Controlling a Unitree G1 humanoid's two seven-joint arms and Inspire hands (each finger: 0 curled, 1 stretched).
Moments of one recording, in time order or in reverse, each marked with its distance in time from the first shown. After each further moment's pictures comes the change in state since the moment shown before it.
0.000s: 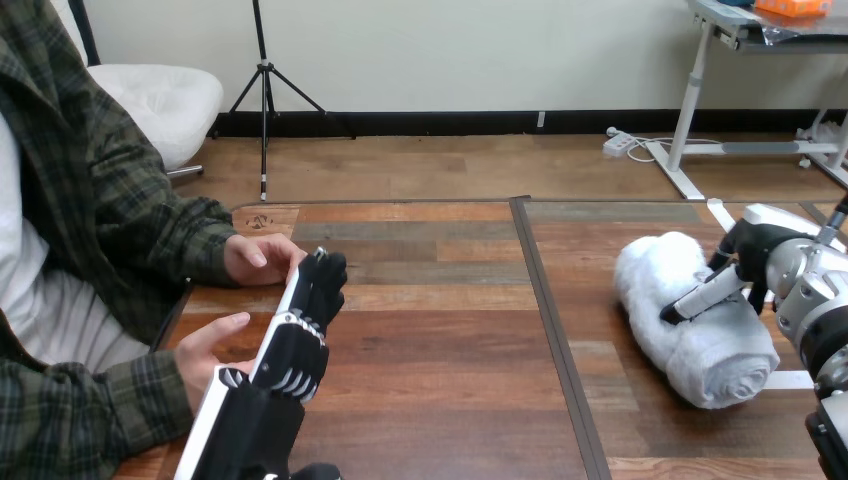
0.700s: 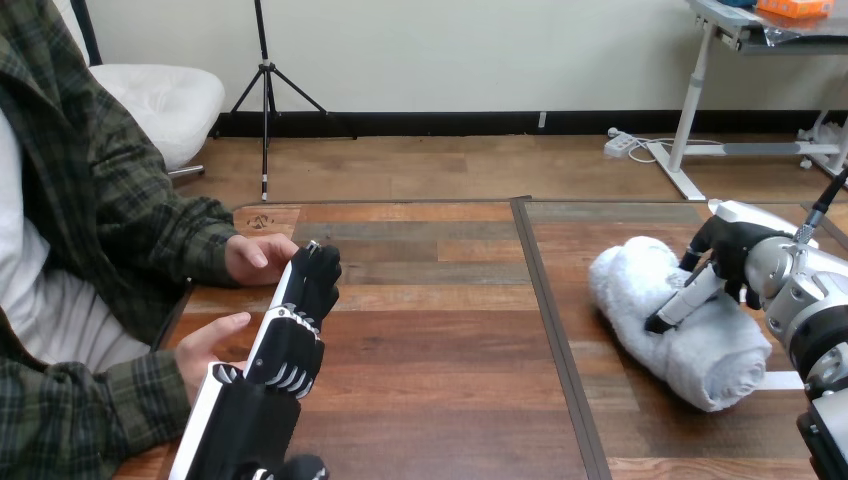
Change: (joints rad) left arm 0.010 -0.001 0.003 -0.034 0.005 0.020 0.019; right arm 0.000 0.022 -0.016 -0.001 0.020 -0.066 0.016
